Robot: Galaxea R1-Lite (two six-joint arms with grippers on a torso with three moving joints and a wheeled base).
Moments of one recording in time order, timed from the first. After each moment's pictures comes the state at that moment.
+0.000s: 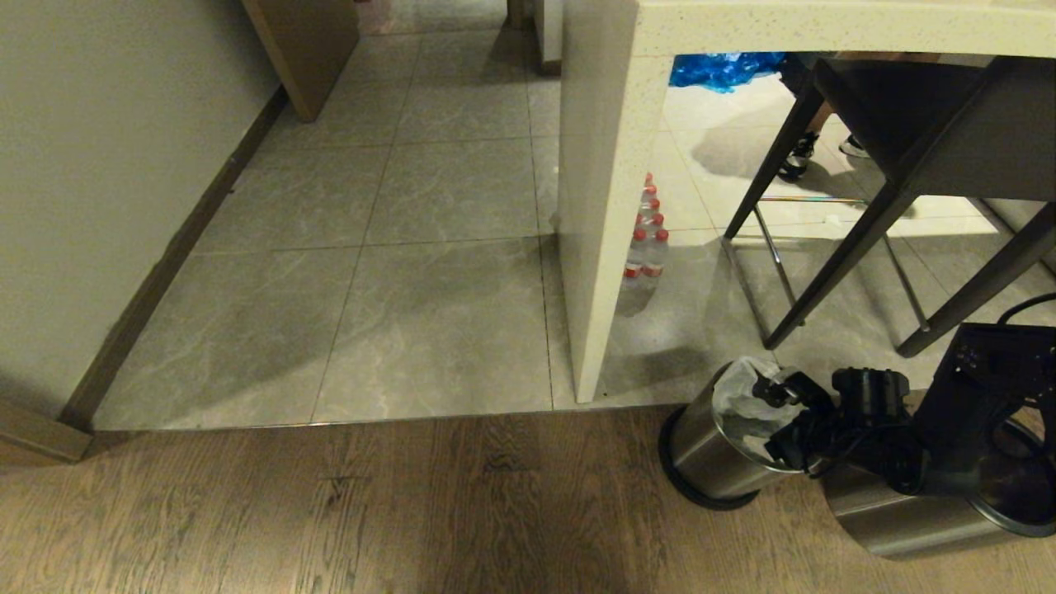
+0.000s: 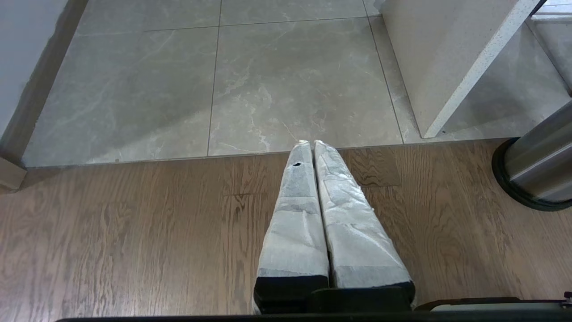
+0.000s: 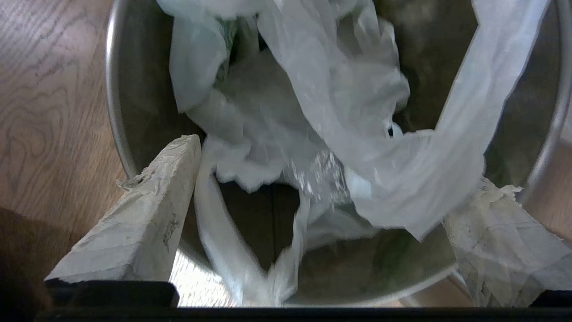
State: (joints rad) left arm 0.00 0.00 0.00 0.00 0.00 0.00; right arm -0.14 2.48 -0.86 -0.95 0.22 -0.57
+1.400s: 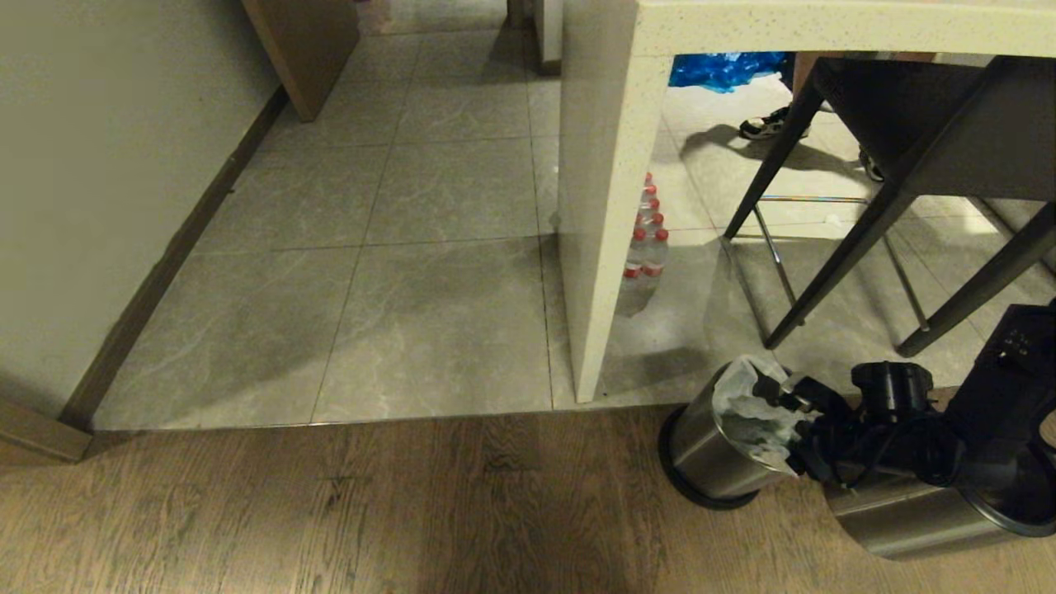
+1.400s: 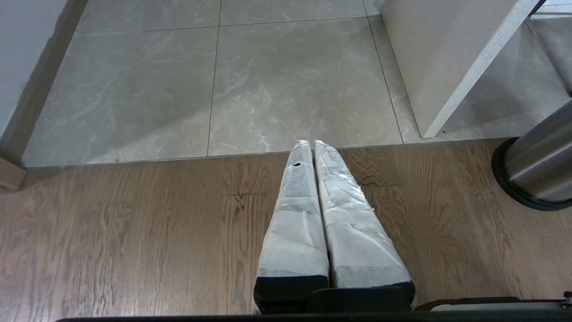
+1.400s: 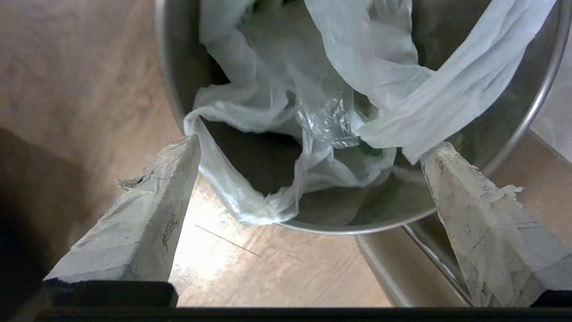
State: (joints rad) left arm 0.00 0.00 0.00 0.00 0.00 0.00; right arm -0.16 2.35 -0.79 -0.78 0.24 -0.75
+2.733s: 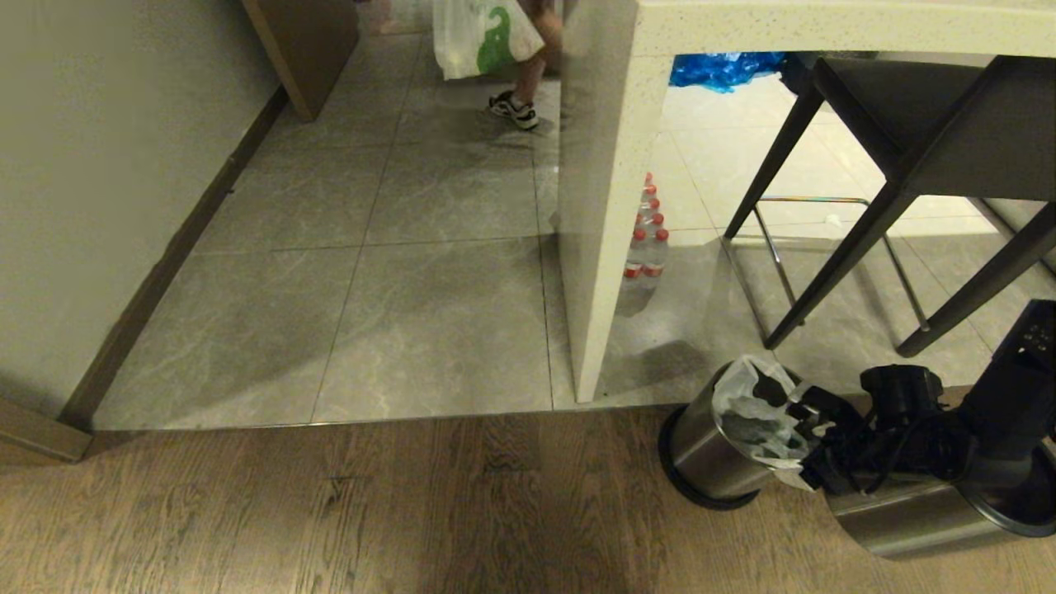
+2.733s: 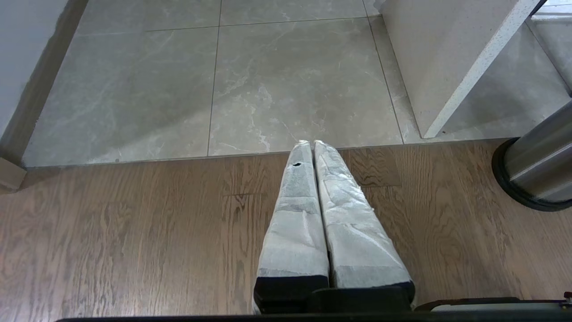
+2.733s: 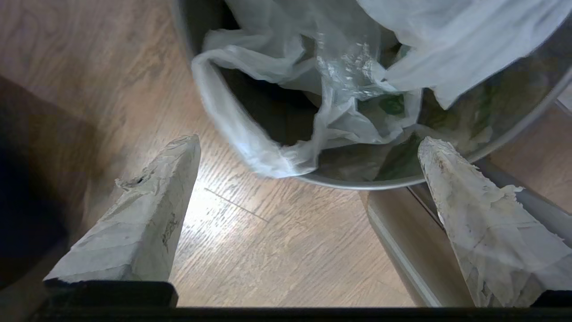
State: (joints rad) left arm 0.00 0.00 0.00 0.00 0.00 0.00; right arm -0.20 2.33 -0.80 -0.64 0.25 -0.79
